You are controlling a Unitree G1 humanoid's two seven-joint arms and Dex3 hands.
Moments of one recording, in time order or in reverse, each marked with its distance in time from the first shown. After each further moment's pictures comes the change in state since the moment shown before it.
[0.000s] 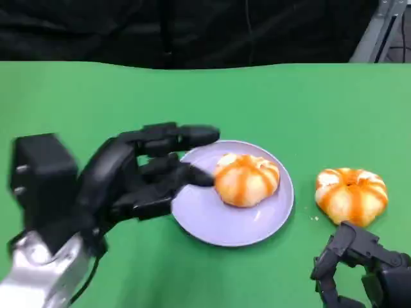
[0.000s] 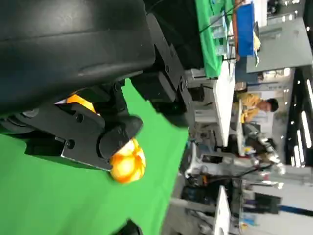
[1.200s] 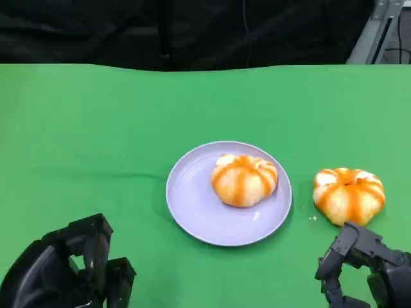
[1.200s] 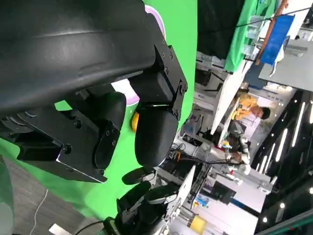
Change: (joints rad) left arm 0.430 0.061 0.182 -0.078 -0.334 -0.005 -0.136; right arm -0.002 -0.017 -0.015 -0.004 0.005 0.029 0.014
